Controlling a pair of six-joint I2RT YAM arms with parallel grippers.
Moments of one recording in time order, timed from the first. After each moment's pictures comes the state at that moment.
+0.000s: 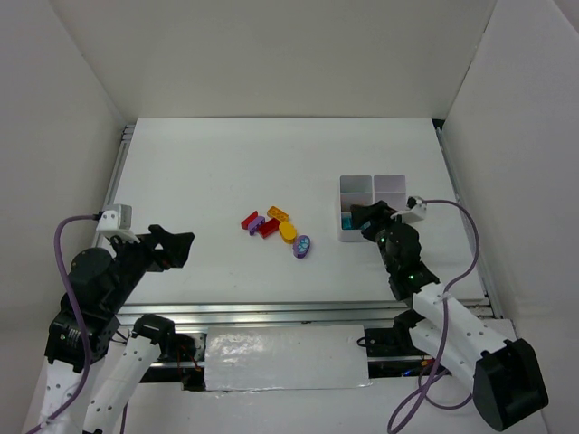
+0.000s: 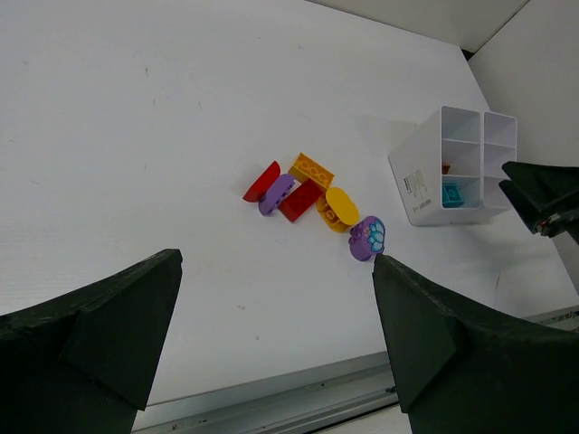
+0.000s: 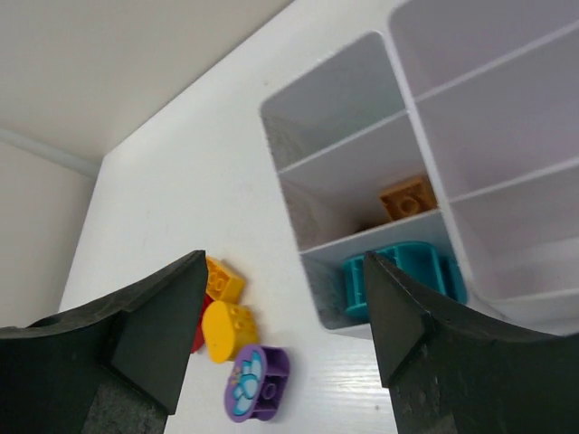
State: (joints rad) left arm -0.25 0.34 0.88 -0.74 0.03 -0.43; right arm 0.36 0.81 0.24 0.42 0.28 0.74
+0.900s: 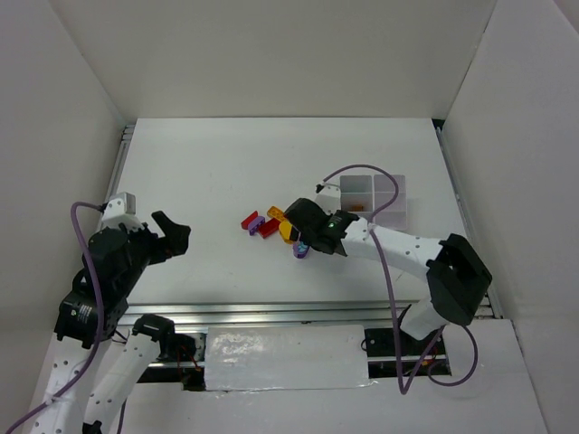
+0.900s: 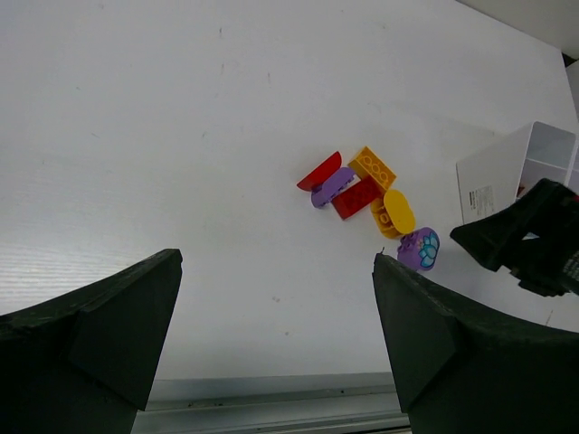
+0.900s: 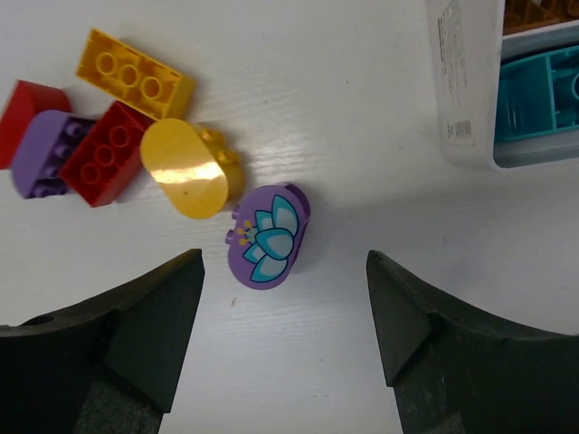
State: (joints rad) left arm -0.23 0.47 0.88 -0.78 -0.12 -0.48; right arm 0.88 1.50 1.04 -0.54 0.57 0.96
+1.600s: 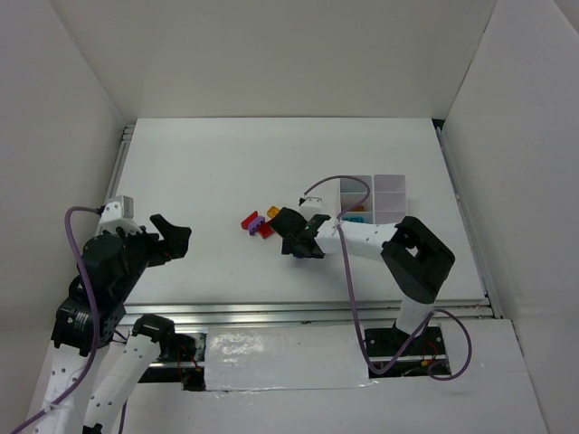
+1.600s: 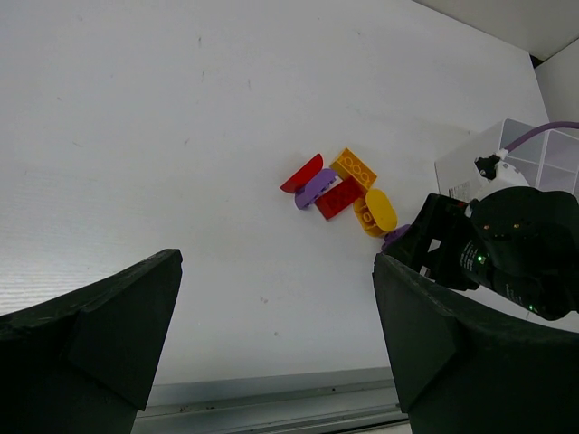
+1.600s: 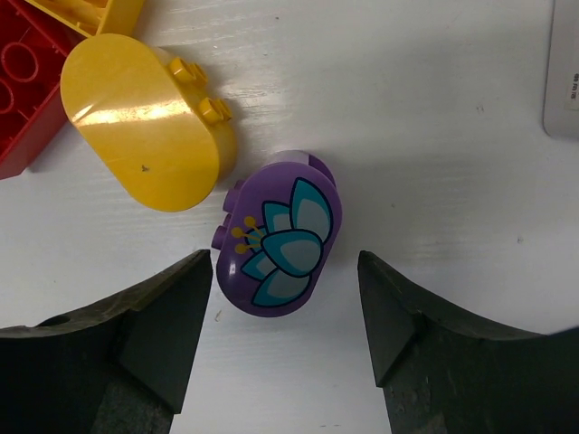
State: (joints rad) left arm -0.23 0.43 0.88 -0.77 -0.08 -0.47; right arm 0.91 1.76 1.09 -0.52 0.48 0.96
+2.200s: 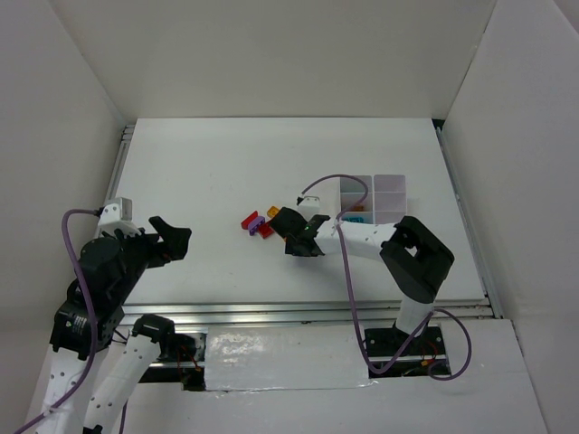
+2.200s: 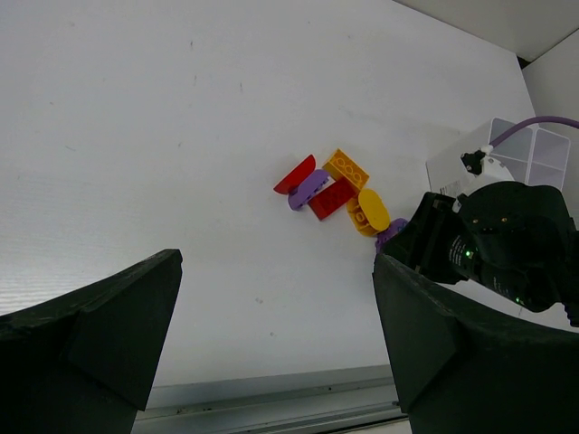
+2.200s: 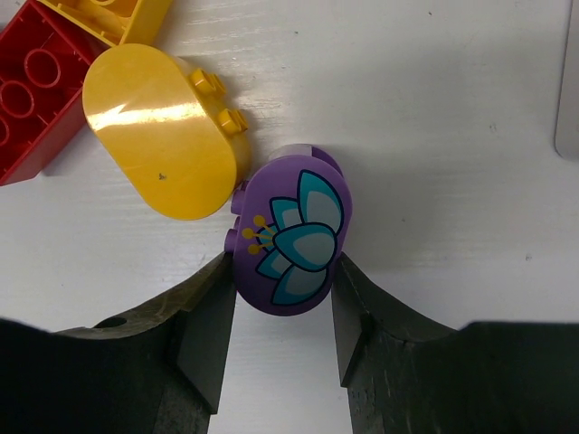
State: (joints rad) left arm -0.23 0.41 0.88 -0.77 -0.06 -0.47; right arm 0.91 1.77 1.08 -0.48 0.49 0.92
